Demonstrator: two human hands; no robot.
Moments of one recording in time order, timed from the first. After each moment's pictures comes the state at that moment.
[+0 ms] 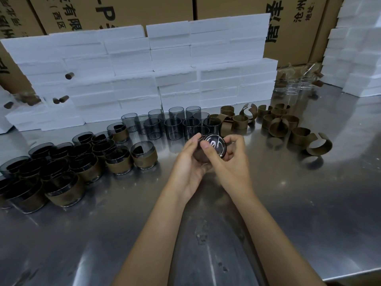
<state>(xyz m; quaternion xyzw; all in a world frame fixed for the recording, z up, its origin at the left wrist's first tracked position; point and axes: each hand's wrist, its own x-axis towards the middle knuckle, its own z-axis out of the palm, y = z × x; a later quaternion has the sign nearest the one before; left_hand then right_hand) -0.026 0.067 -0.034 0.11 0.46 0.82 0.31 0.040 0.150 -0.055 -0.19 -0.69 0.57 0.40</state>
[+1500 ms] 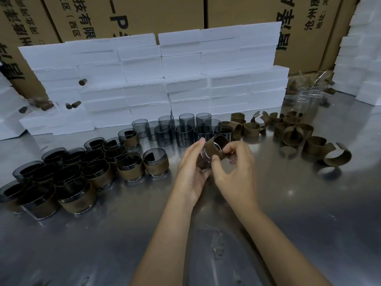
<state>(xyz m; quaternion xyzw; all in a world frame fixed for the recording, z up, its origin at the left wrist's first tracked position) -0.050 0.060 -0.040 0.11 0.46 0.83 0.29 0.027 0.131 -0.051 -0.16 -0.76 0.39 0.50</state>
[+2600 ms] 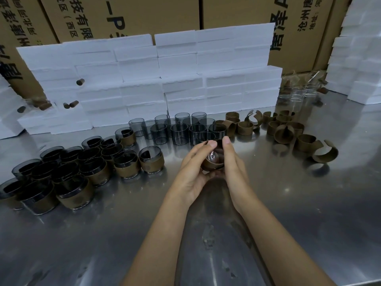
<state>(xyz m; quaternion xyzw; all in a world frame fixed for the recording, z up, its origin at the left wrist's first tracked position) -0.029 0.060 -0.035 0.19 0.50 0.78 0.32 0.028 0.145 -0.053 -0.18 -0.60 0.72 0.29</state>
